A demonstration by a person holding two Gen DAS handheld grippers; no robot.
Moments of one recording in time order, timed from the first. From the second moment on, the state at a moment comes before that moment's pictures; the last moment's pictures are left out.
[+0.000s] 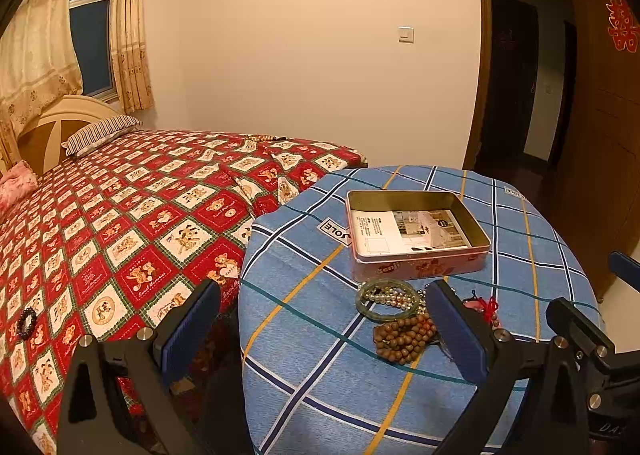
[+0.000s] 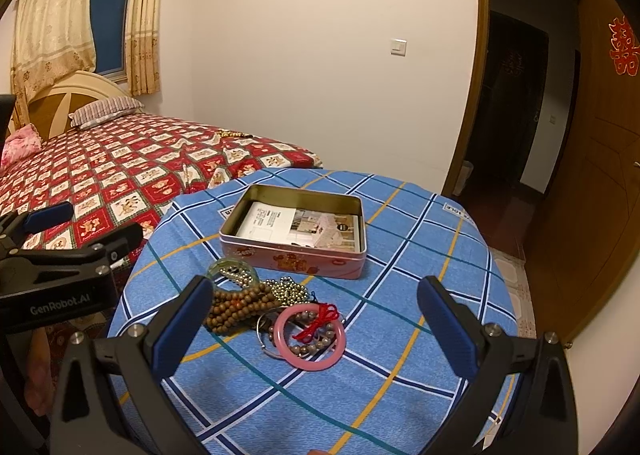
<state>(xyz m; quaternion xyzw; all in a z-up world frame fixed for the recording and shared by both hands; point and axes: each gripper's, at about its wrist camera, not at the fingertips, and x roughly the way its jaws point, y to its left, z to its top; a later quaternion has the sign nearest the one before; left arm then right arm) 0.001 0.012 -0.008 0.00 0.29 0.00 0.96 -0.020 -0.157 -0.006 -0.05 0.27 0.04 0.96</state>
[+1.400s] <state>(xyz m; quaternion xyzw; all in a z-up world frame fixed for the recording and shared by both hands) 0.069 -0.049 -0.111 0.03 0.40 -0.16 0.90 0.053 -0.210 -0.112 0.00 0.42 0.06 0.90</state>
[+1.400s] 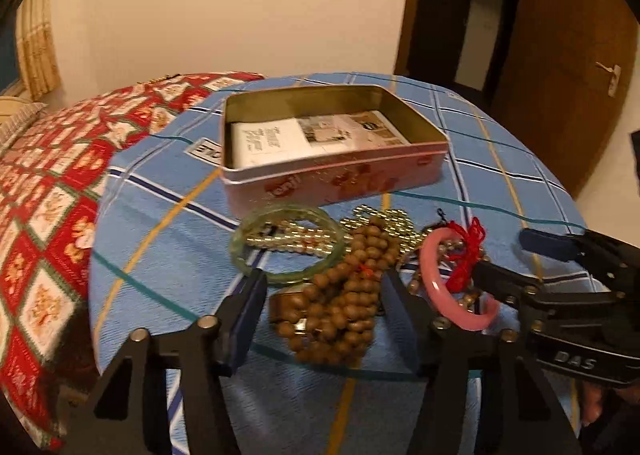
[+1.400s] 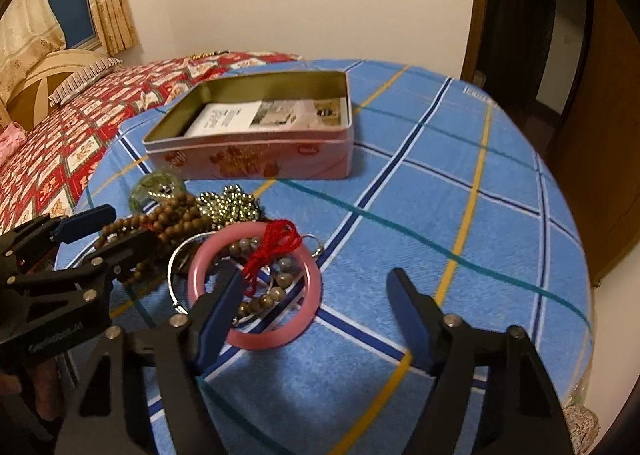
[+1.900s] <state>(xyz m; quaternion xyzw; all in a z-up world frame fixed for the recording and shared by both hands) 0.056 -0.044 -0.089 0.01 0.37 -0.21 0.90 0.048 -0.206 -0.103 0.03 0.42 0.12 0.90</state>
